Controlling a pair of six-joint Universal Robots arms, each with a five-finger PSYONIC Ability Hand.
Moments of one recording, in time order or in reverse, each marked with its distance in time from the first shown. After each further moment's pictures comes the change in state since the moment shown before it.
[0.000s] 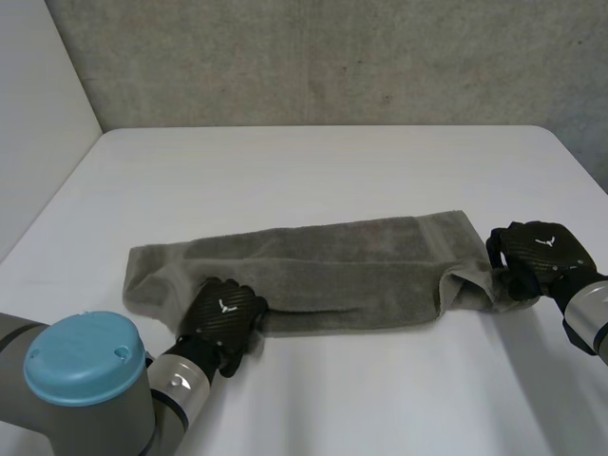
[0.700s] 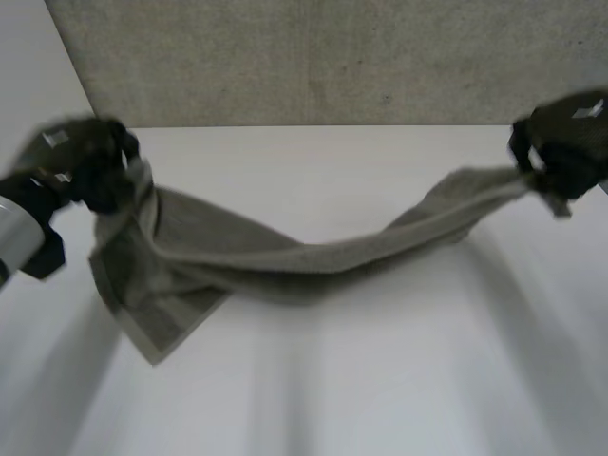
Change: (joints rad) left arm 0.532 0.365 0.227 -0.339 0.387 -0.434; right arm 0.074 -0.090 -0.694 0.837 -0.011 -0.267; left_hand 0.001 0.008 0.025 0.021 0.008; right_hand 0.001 0.037 0.000 0.000 0.011
